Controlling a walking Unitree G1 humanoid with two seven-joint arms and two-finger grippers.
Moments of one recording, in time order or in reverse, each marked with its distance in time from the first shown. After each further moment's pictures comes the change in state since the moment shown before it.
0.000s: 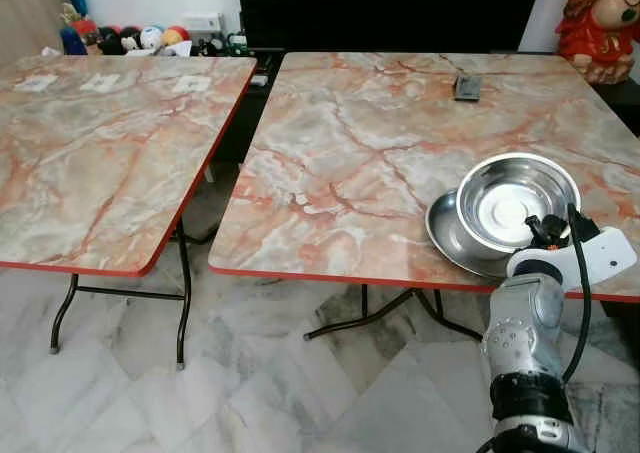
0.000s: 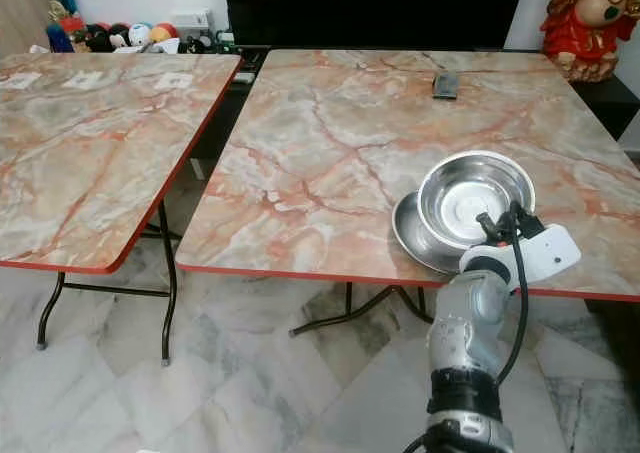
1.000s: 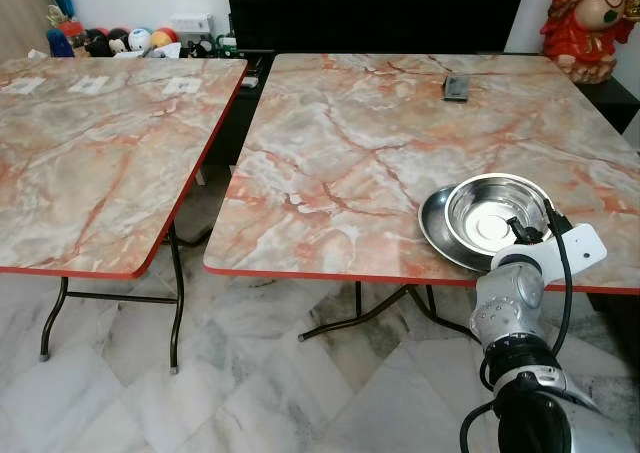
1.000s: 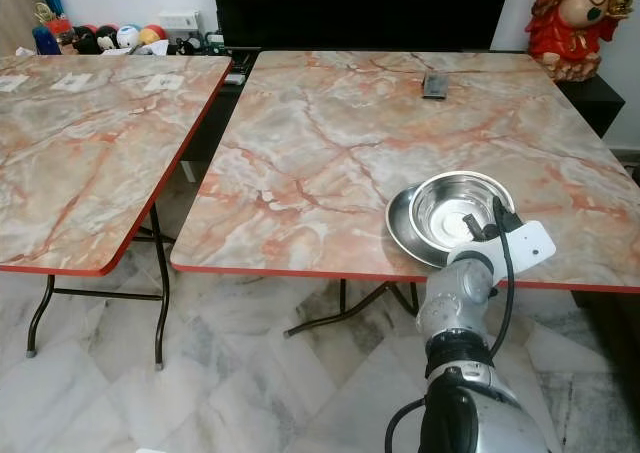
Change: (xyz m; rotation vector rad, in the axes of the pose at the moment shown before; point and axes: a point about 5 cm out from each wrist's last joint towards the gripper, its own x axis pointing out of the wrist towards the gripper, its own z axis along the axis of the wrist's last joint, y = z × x) left arm 0.000 0.000 0.001 0.000 -0.002 0.000; right arm 0.016 0.008 -0.022 0.005 0.120 -0.085
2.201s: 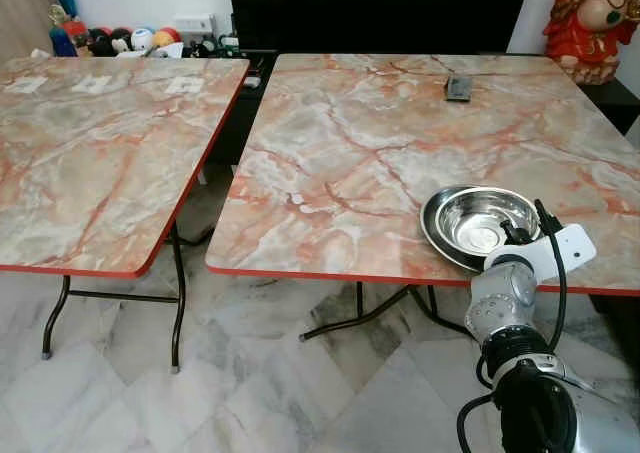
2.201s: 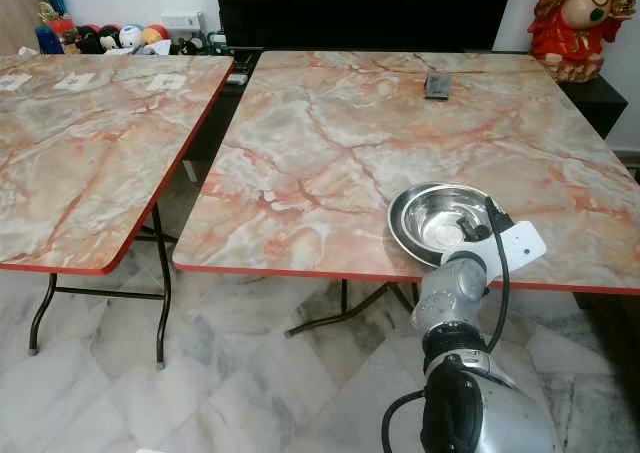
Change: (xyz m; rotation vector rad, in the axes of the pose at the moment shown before) left arm 0.000 0.000 0.000 0.000 0.001 0.000; right arm 0.001 0.000 -0.007 -0.005 0.036 -0.010
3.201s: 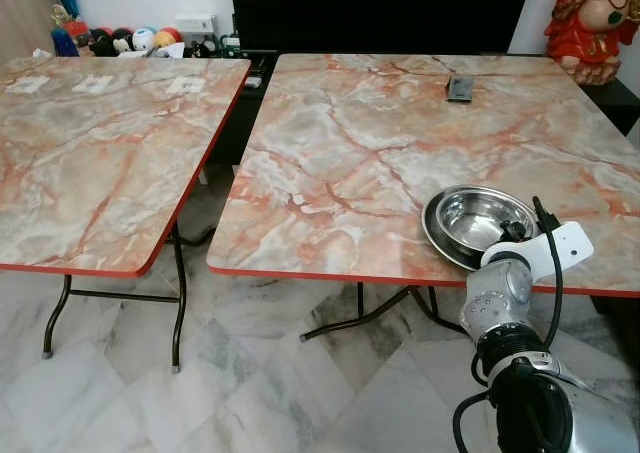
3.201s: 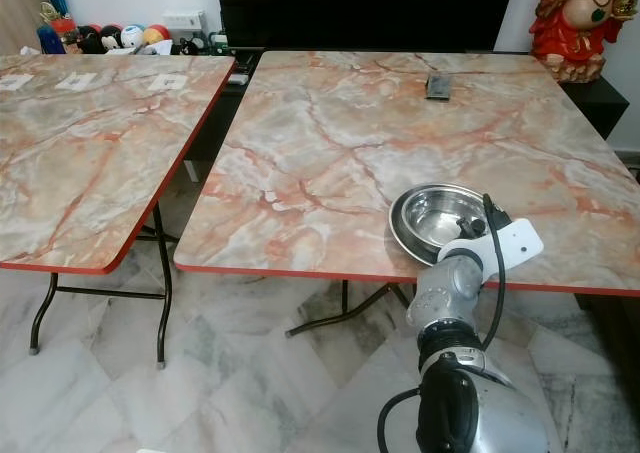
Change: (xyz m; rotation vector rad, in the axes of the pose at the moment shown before) left arm 0.000 0.000 0.000 0.005 0.000 -0.004; right arm -0.004 0.008 -0.002 0.007 -0.011 0.003
